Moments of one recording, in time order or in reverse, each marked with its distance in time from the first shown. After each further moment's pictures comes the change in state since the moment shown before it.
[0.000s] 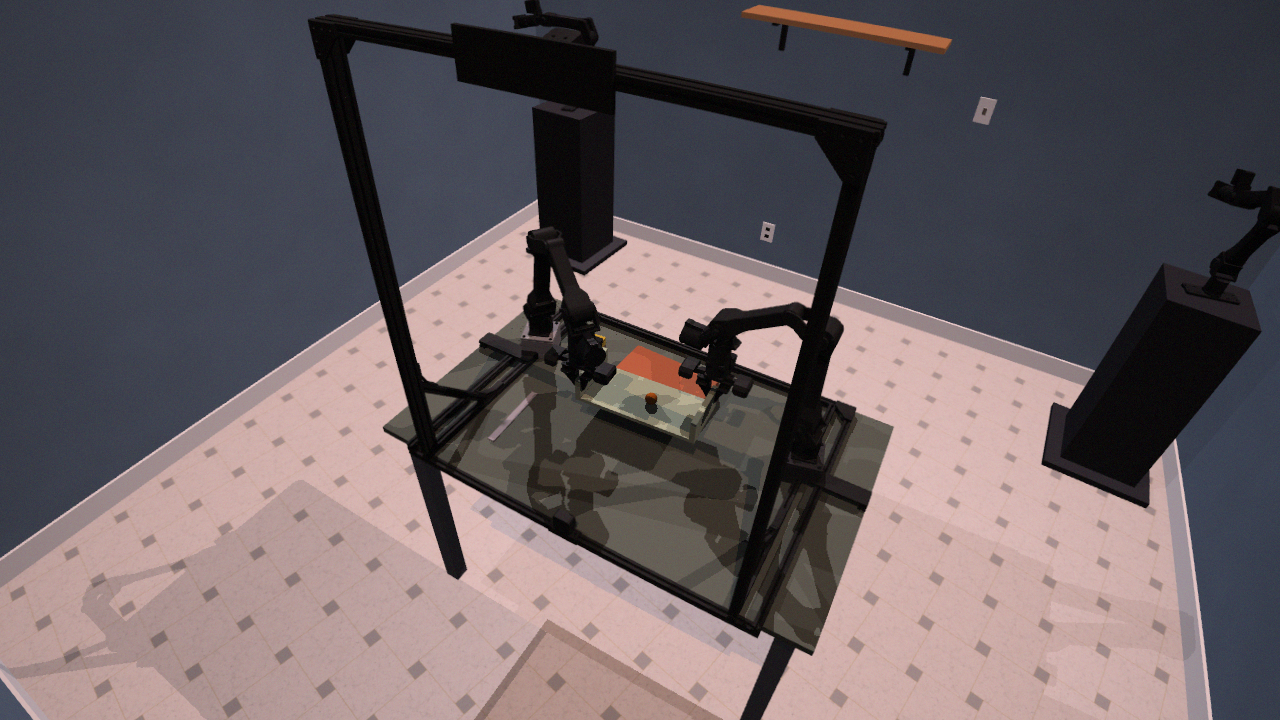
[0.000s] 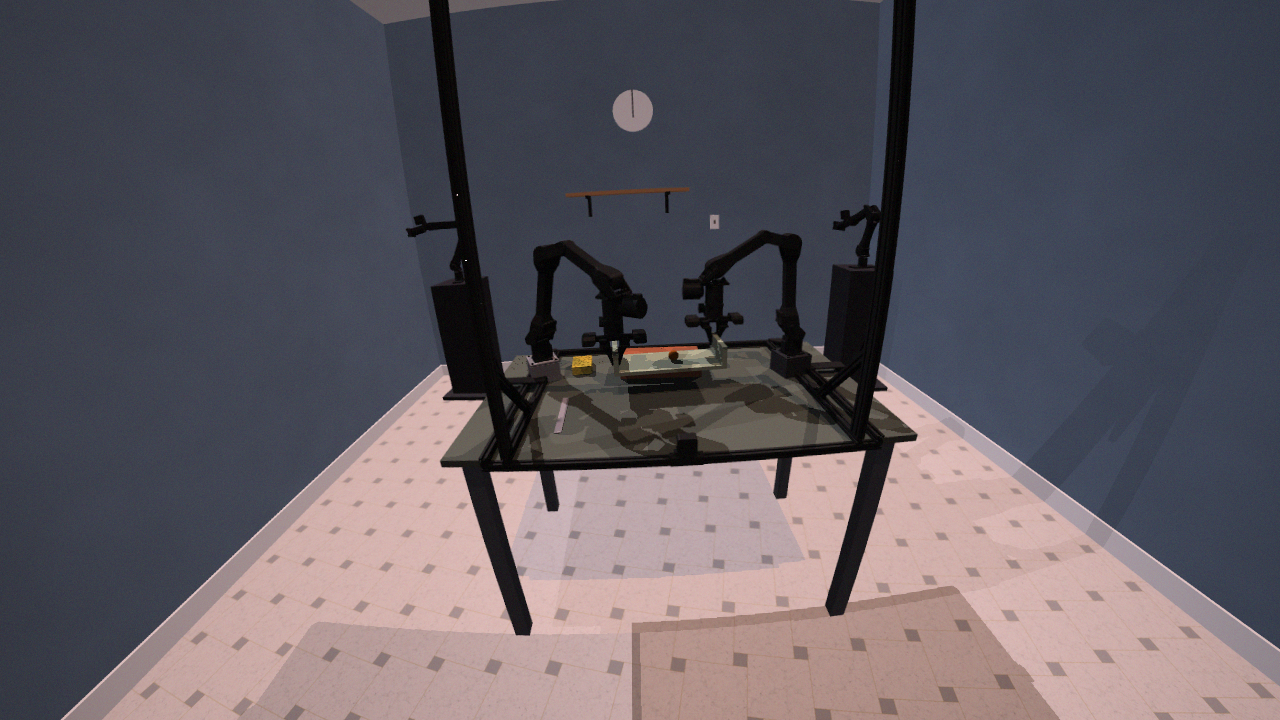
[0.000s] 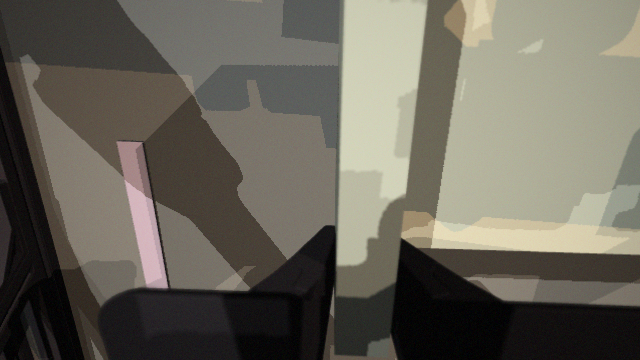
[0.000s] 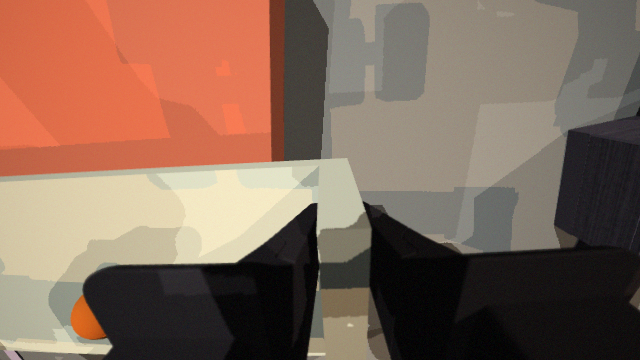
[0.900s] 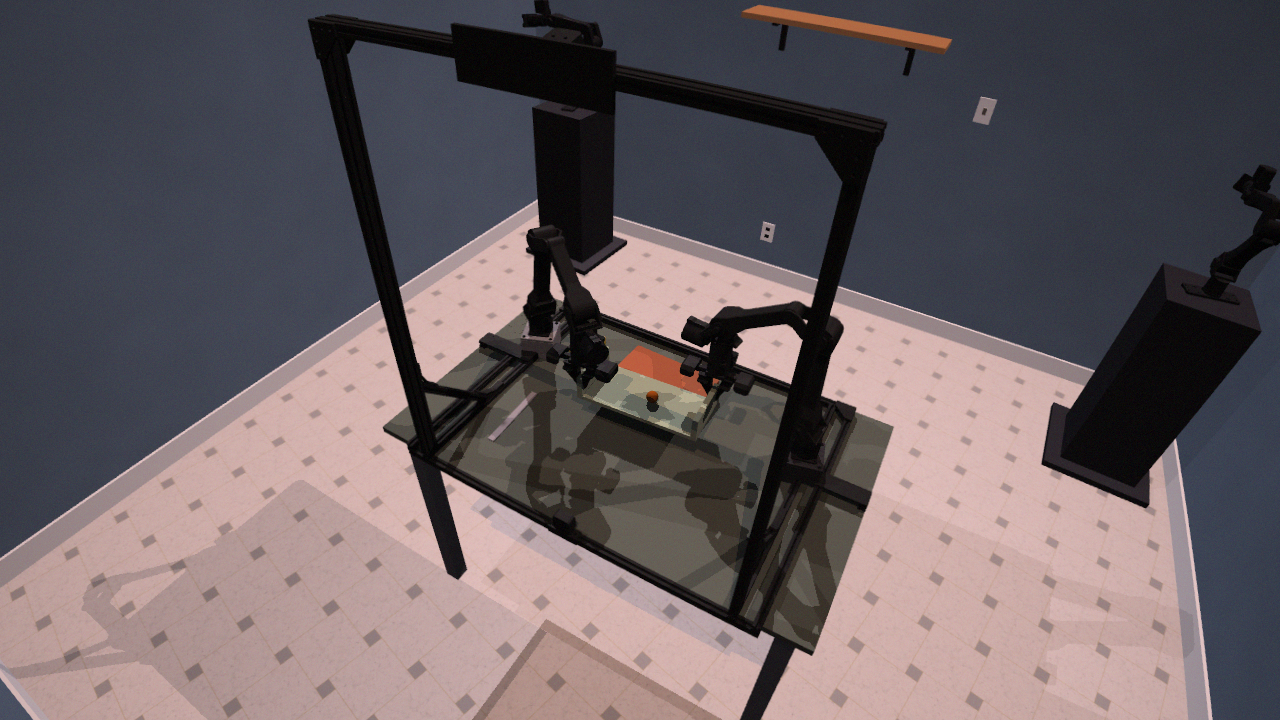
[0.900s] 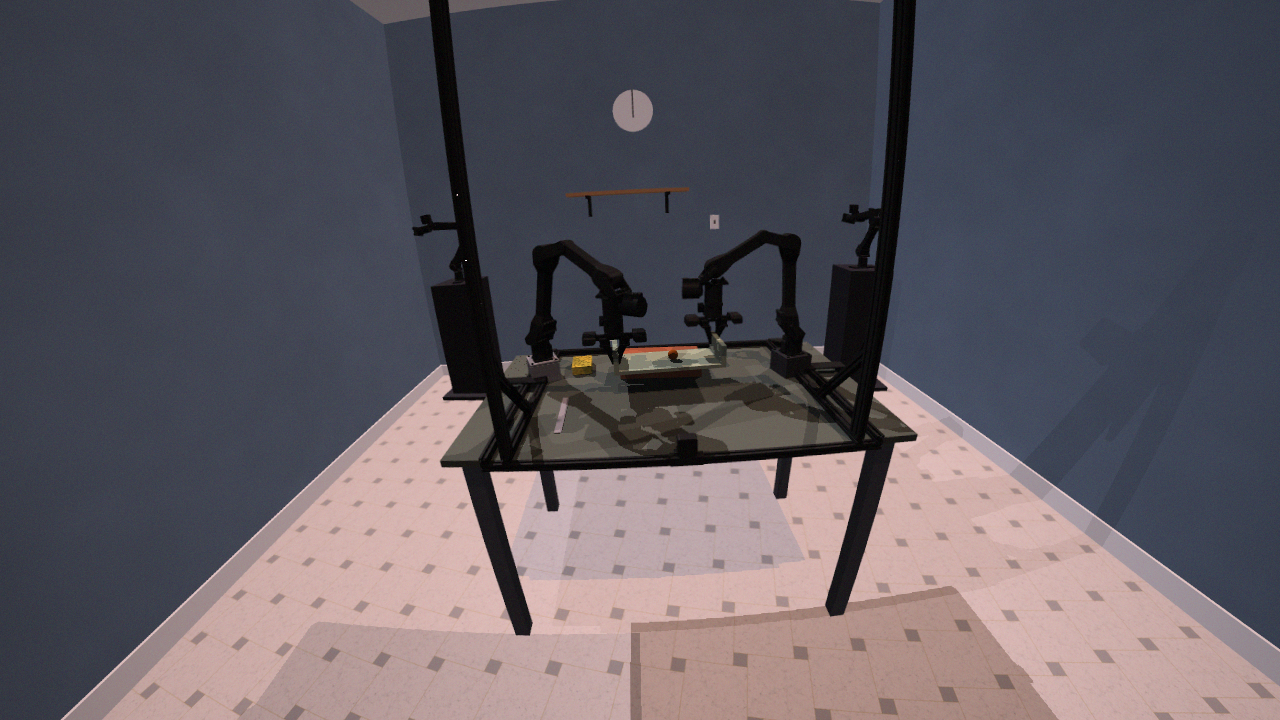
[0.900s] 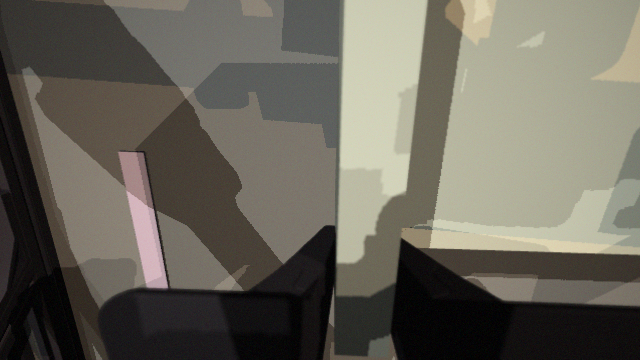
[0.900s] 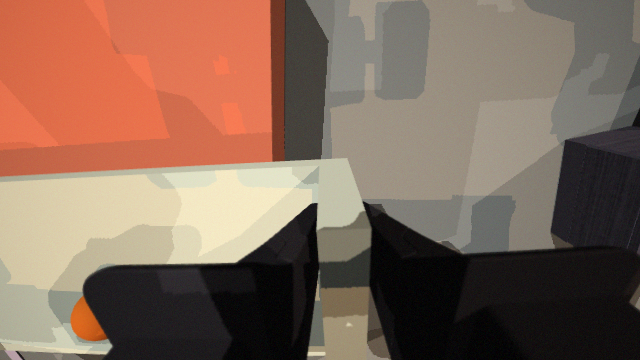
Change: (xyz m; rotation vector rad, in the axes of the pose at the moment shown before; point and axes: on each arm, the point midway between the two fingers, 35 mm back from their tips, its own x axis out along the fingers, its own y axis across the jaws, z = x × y) left arm 0.000 0.000 0.009 -0.001 0.006 -0.001; right arm 0.000 0.000 0.010 -0.001 0.006 -0.001
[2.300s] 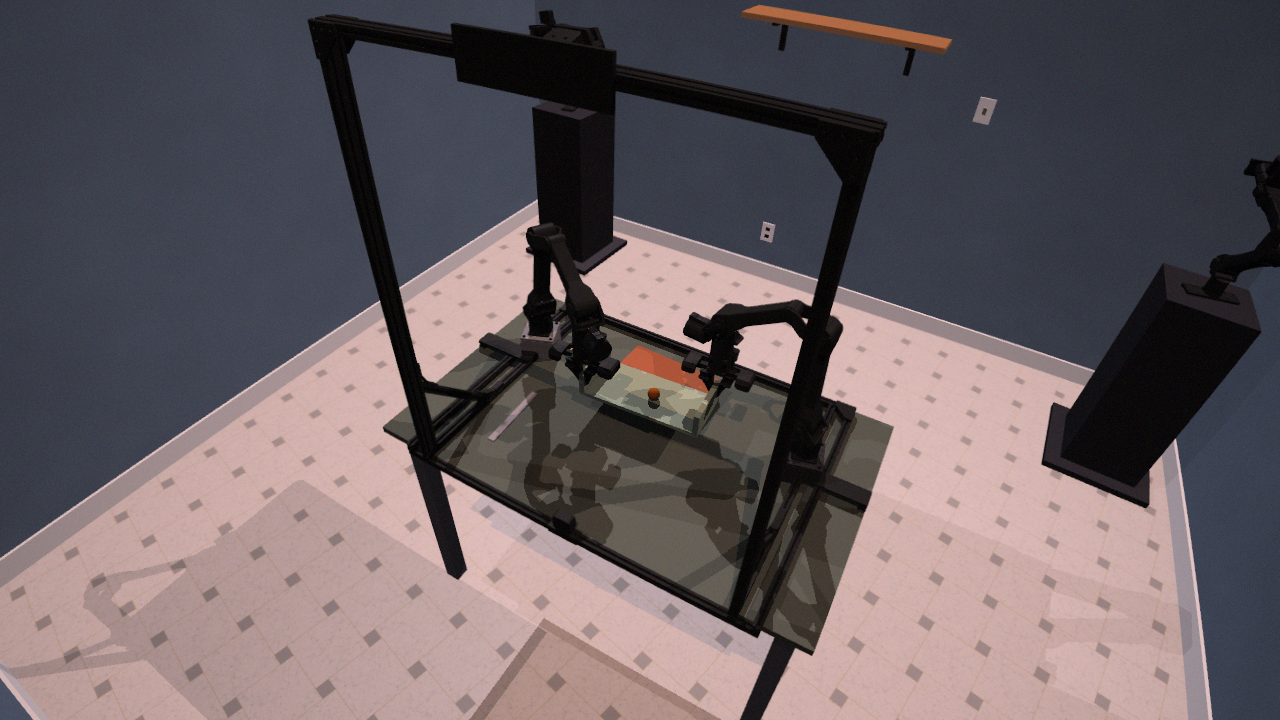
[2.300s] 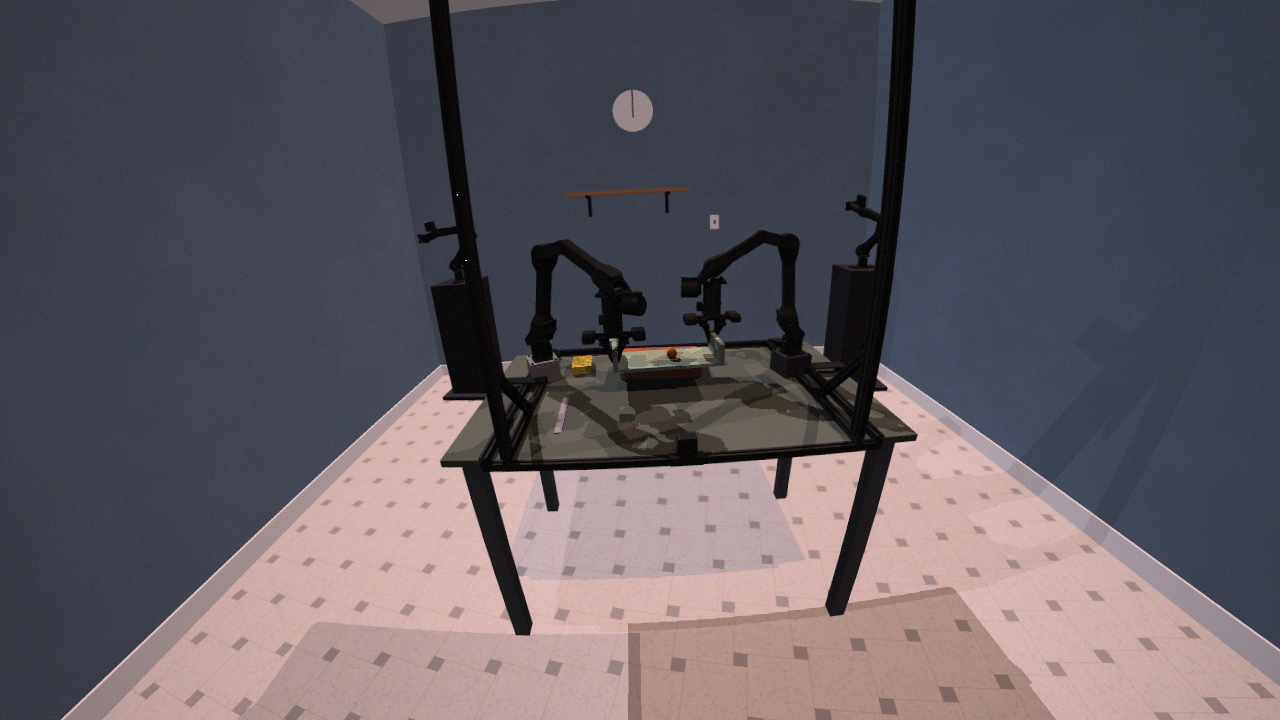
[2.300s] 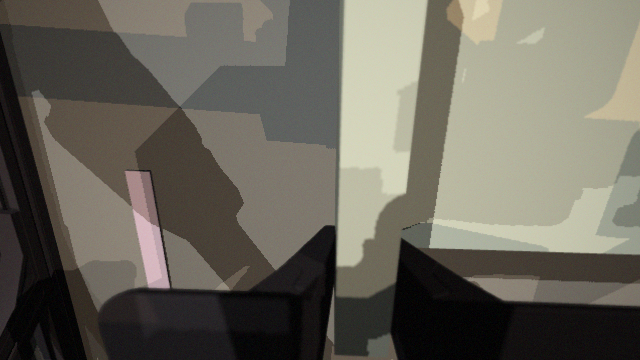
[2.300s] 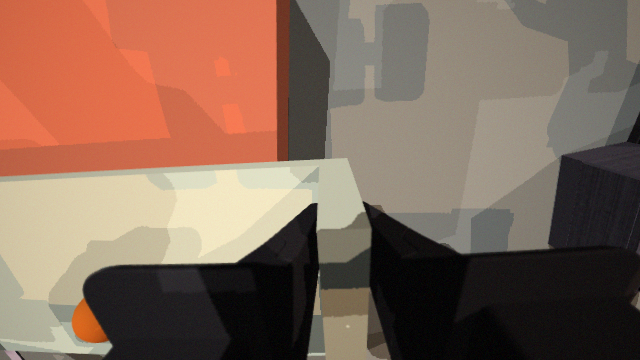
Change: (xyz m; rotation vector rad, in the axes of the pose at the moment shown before) left arm 0.000 0.002 0.014 0.002 -0.007 0.001; right arm -0.001 0.001 0.014 0.001 -0.007 0.001
